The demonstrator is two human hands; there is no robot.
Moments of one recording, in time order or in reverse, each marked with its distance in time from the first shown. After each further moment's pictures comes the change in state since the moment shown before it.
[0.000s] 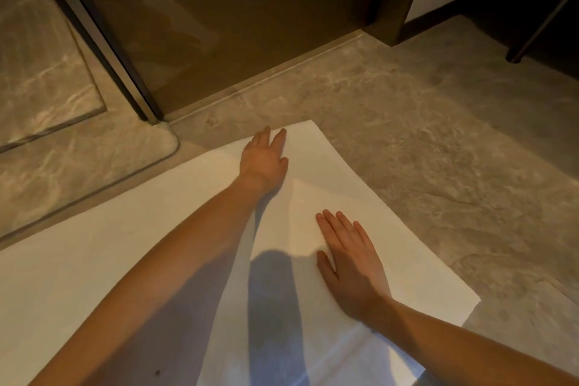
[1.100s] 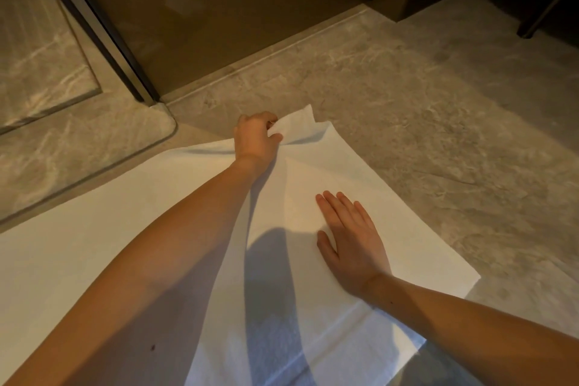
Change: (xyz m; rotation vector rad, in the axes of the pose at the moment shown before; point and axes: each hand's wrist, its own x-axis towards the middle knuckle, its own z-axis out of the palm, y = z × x) left_hand 0.003 -0.005 0.002 -0.391 0.332 -0.069; right_hand 0.002 -0.002 -0.007 0.020 -0.014 -0.008
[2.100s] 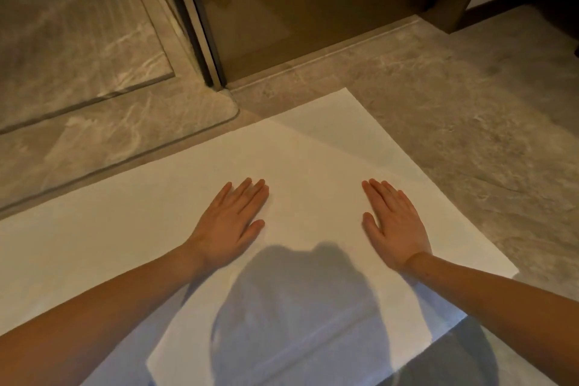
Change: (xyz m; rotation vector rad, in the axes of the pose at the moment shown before) left_hand -0.201 -0.124 -0.103 0.562 -0.388 0.316; right_hand 0.001 -0.001 -0.005 -0.117 -0.045 -0.004
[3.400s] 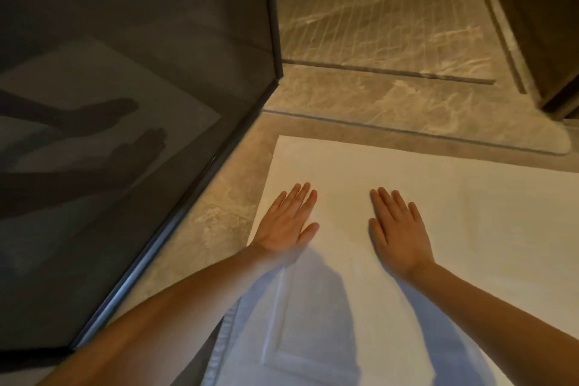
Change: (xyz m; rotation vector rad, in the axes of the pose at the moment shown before) left_hand -0.363 -0.153 0.059 -0.153 0.132 -0.727; right_hand -0.020 -0.439 0.111 -0.092 -0.220 -0.630
